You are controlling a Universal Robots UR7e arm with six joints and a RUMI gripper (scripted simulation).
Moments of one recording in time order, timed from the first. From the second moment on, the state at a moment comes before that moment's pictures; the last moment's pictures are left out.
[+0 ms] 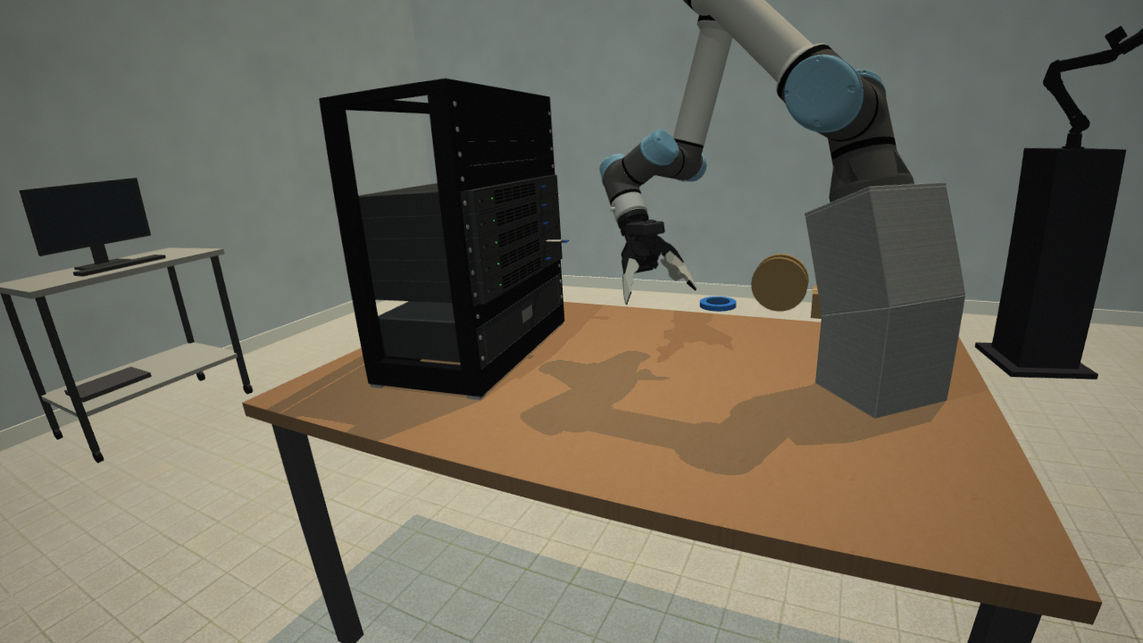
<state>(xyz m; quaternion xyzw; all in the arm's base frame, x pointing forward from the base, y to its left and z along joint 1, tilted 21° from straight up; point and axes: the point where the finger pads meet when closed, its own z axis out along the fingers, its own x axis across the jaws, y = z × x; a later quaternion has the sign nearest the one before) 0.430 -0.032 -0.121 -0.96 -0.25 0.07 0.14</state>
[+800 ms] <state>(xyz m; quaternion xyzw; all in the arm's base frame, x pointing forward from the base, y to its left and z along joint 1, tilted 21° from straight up) 0.453 -0.048 -0.112 -0.95 -0.30 0.03 0.10</state>
